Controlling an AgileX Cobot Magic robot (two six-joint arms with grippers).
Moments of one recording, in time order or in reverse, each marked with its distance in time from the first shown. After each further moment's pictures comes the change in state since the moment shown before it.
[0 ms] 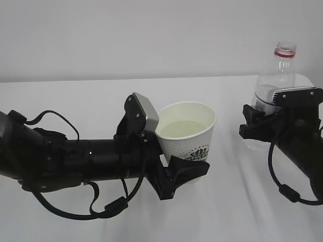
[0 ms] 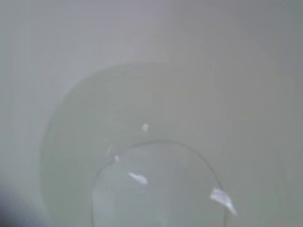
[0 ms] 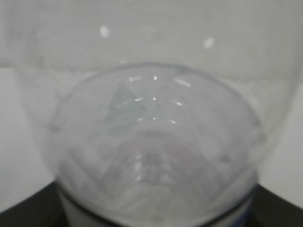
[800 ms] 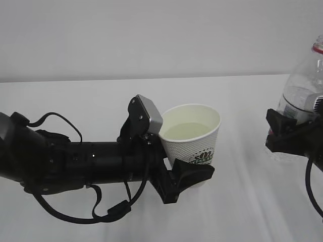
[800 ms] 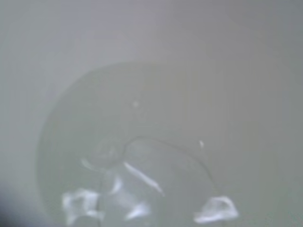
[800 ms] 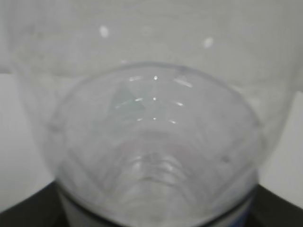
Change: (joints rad) left arm -0.019 0.000 0.000 0.000 0.000 -0.026; right arm 0.000 -0.277 0.248 0.000 0.016 -0.002
